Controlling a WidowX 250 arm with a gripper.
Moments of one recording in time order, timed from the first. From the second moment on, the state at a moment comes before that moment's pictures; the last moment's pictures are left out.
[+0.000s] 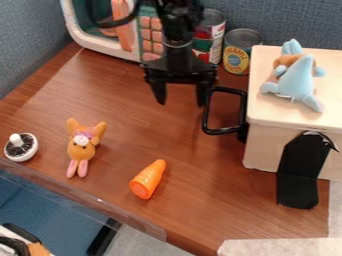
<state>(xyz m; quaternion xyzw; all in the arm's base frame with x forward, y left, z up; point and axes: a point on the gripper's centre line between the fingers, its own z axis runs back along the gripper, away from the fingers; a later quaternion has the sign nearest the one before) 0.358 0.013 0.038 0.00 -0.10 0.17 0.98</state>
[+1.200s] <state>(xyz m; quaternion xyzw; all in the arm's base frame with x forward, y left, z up) 0.364 -0.024 0.034 -0.02 -0.10 0.14 0.98</state>
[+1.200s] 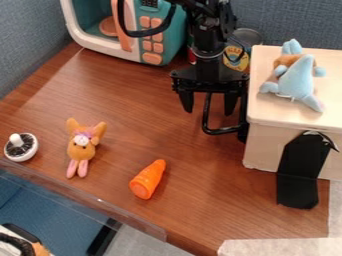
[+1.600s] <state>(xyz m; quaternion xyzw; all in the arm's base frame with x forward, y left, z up) 0.352 -0.015 0.014 0.00 -0.08 0.16 0.98</state>
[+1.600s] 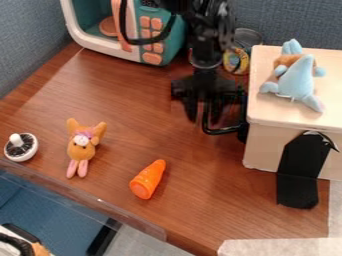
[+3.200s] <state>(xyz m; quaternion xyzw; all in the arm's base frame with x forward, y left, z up) 0.290 0.115 0.032 0.06 -0.07 0.24 0.96</state>
